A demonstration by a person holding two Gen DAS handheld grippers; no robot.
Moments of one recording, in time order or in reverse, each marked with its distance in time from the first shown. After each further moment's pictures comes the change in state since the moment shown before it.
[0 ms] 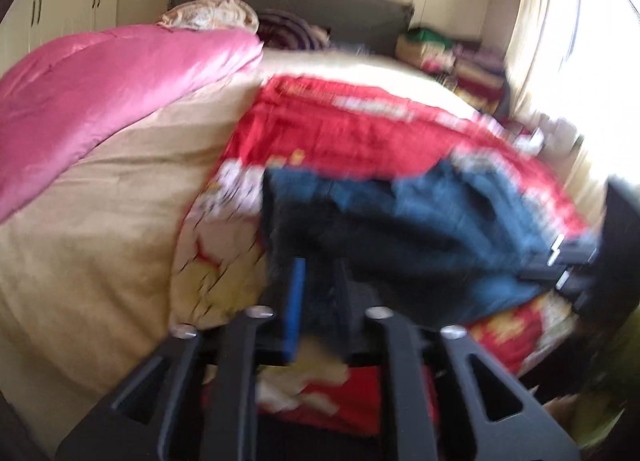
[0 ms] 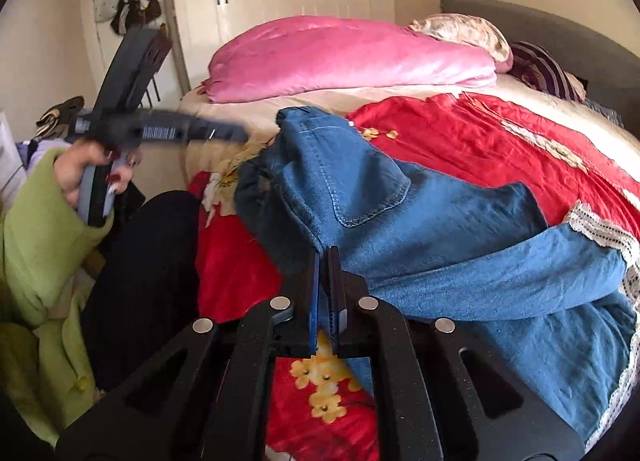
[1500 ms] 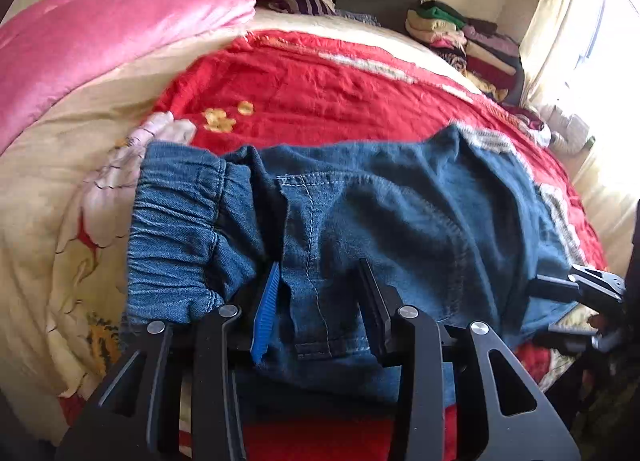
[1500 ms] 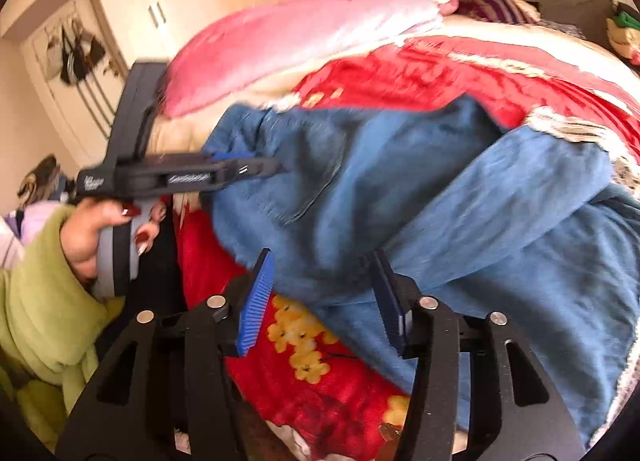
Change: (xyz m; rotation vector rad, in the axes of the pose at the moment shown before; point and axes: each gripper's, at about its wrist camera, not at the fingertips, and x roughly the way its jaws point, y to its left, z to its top) left arm 0.071 -0.049 -0.012 -0.050 0.110 0.028; right arm -0.004 -0.045 -0.022 0.302 0.038 -0.036
